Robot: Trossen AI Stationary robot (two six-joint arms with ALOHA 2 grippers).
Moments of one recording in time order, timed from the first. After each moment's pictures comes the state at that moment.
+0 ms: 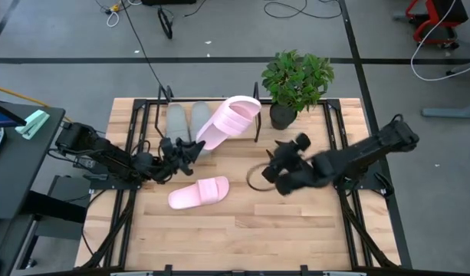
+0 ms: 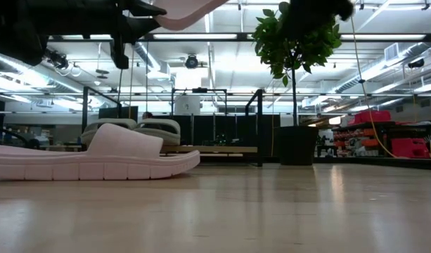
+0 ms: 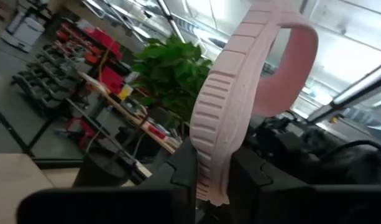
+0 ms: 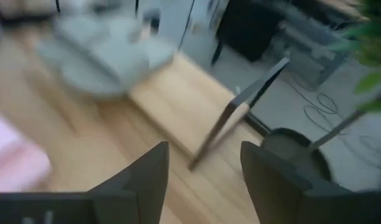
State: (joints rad) left arm -0.25 1.38 0.32 1.57 -0.78 -0.37; right arm 0.35 1.44 1.22 -0.89 1.02 0.78
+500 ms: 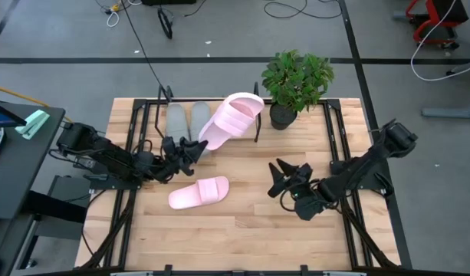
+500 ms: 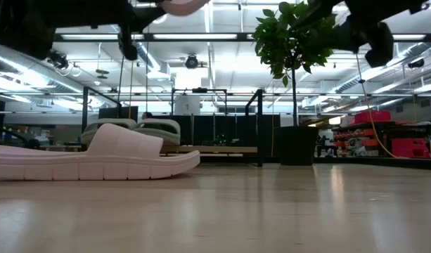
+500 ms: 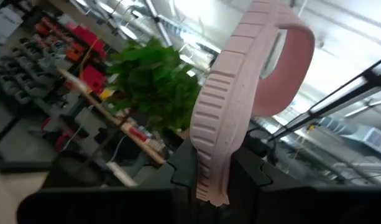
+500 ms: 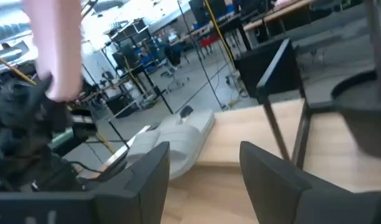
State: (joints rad) left arm -0.25 1.39 0.38 1.57 -0.72 -0.40; right arm 0.60 1.47 0.71 0.29 1.50 1.00
